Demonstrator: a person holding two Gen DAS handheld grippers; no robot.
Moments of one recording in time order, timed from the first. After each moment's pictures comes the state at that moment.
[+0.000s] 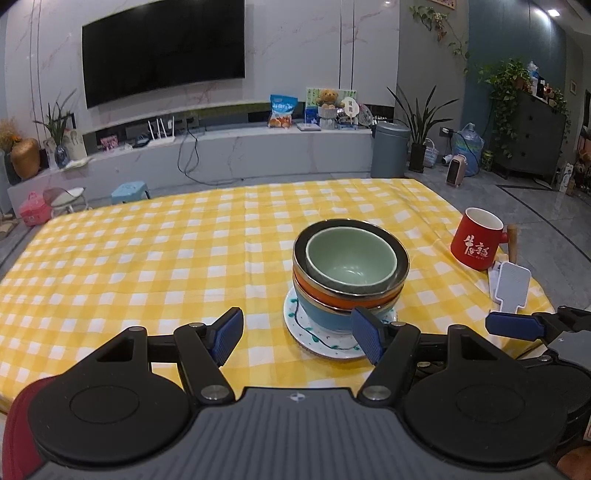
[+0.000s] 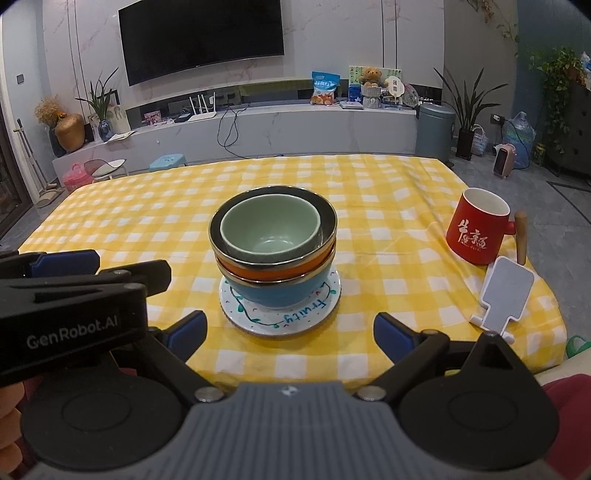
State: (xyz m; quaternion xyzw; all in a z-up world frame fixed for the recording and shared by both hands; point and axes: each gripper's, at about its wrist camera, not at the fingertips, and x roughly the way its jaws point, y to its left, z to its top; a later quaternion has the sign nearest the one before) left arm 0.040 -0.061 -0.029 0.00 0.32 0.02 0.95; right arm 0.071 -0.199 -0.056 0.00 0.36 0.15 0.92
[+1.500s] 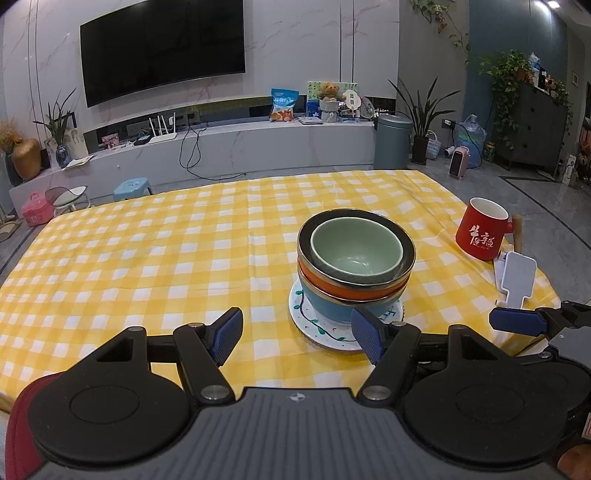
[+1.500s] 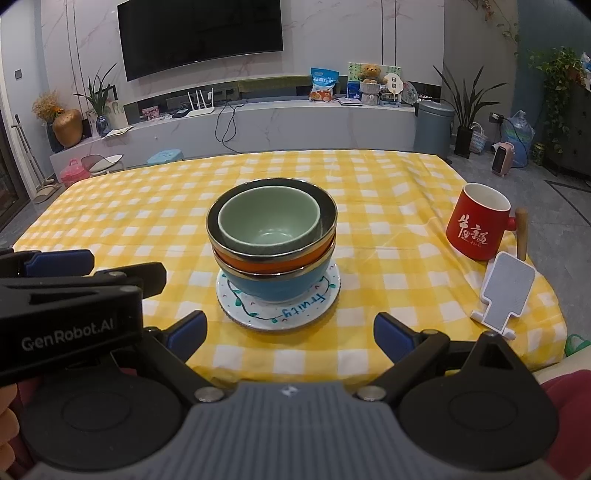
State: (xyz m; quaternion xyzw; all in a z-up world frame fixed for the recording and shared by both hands) left arm 0.043 -0.058 -0.033 0.01 0.33 0.03 0.94; right arm 0.070 -0.196 -0.061 0.00 0.37 0.14 0.92
